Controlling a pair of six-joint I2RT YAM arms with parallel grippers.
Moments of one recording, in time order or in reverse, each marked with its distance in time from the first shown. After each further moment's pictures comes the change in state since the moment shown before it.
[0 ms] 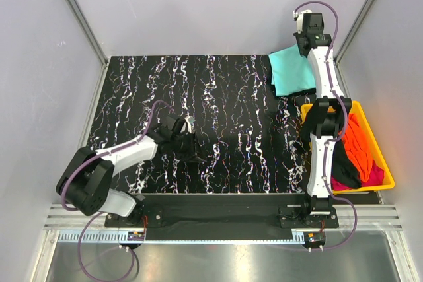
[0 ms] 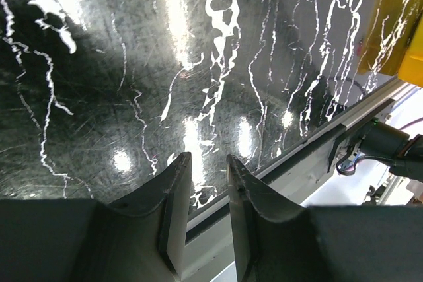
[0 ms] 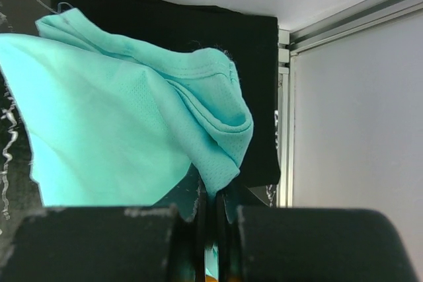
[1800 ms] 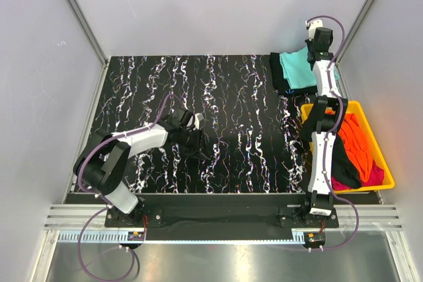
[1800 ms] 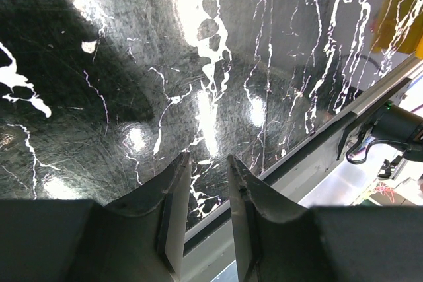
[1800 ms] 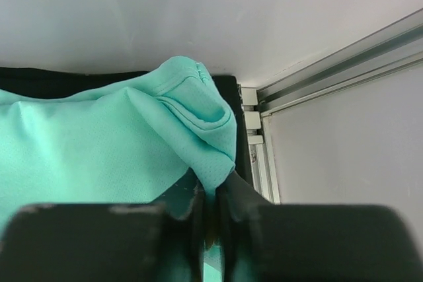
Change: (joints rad) left arm 0.013 0.198 0.159 -0.066 0.085 0.127; right arm -0.135 0.333 0.116 0.449 -0.055 -0.103
